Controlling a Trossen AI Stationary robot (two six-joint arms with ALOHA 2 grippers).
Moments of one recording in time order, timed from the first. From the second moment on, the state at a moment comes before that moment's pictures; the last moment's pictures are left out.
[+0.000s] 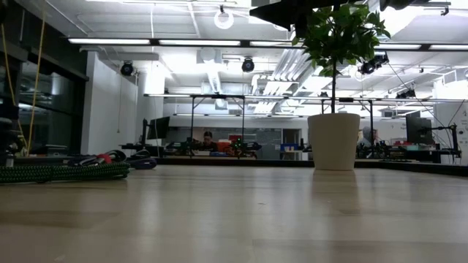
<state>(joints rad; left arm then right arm) -0.69 0.86 0.69 -0.25 -0.62 -0.17 0.13 1.37 0.80 0.58 0.36 0.10</state>
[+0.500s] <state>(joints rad) -0.96 1.36 1.15 -1.05 -0.35 -0.87 0.13 1.37 0.80 0.56 0.36 0.10</state>
